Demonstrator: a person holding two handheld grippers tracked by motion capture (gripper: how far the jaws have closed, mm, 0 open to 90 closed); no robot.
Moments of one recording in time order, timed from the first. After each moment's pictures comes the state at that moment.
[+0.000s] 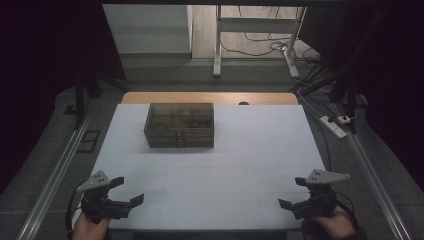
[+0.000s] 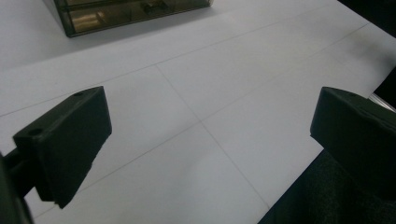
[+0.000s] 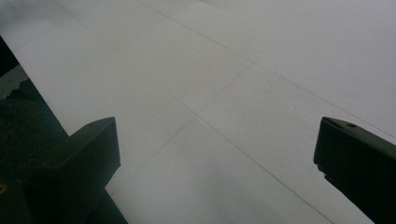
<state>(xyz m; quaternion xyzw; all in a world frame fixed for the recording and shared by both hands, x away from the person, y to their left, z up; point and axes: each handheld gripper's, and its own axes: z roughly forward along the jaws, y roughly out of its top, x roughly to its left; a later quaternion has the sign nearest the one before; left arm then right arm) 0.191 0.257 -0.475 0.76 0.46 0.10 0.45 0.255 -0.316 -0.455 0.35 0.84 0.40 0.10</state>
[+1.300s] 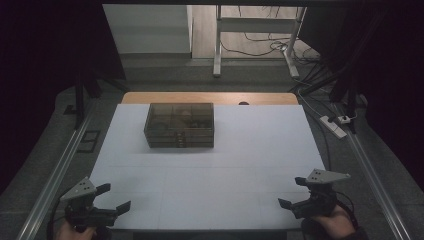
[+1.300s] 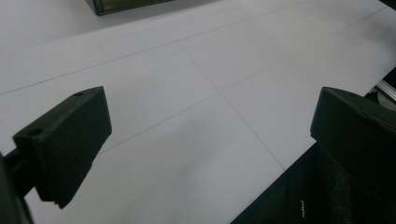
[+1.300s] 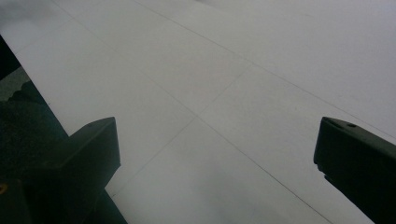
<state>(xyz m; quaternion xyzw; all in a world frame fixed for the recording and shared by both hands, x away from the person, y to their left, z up) 0.172 0.284 -0.479 0.76 0.47 0.11 0.43 0.256 -0.316 -0.455 0.35 0.84 0.40 0.10</state>
